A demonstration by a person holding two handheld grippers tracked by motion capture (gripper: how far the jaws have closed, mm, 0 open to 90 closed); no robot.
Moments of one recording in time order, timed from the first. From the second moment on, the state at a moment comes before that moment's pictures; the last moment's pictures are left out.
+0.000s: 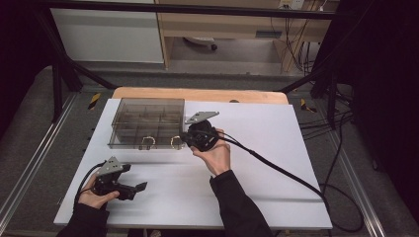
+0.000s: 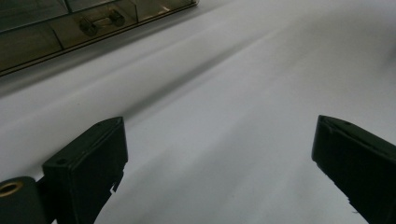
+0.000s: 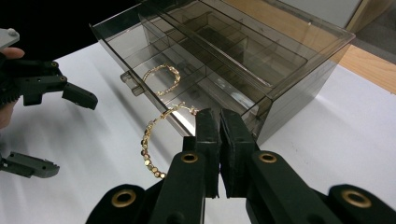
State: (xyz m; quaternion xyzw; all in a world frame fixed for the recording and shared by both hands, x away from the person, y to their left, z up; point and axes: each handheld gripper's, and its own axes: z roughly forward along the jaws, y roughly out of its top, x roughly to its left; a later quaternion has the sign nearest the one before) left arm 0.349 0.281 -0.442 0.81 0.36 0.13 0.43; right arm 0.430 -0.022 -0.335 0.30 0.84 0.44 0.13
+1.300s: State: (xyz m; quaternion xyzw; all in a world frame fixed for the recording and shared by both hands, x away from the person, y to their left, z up) left arm 0.349 0.281 -0.441 0.81 0.36 0.13 0.44; right arm 0.444 0.022 -0.332 0.29 0.84 0.44 0.14
